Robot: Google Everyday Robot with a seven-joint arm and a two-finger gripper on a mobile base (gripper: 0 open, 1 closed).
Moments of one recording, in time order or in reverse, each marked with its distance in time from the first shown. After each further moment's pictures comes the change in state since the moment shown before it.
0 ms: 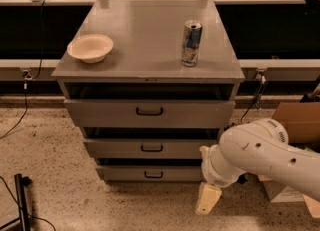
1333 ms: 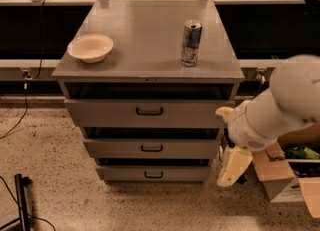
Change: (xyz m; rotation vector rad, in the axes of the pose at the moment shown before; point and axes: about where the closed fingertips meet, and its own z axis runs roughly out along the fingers) arm -0.019 -0.041 -0.142 0.037 -0.097 -0.069
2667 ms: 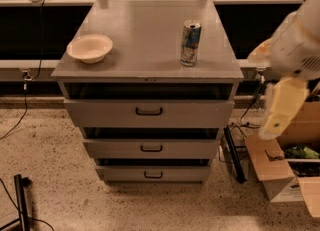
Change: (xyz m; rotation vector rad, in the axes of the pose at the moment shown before) arm -0.018 -0.043 -0.167 -0.020 0.128 0.031
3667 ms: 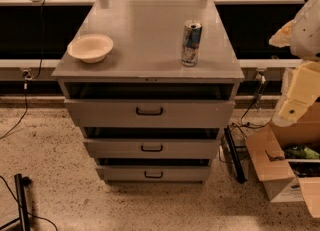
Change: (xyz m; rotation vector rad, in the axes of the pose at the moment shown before) arm 0.014 -0.011 -0.033 0.097 0.042 0.084
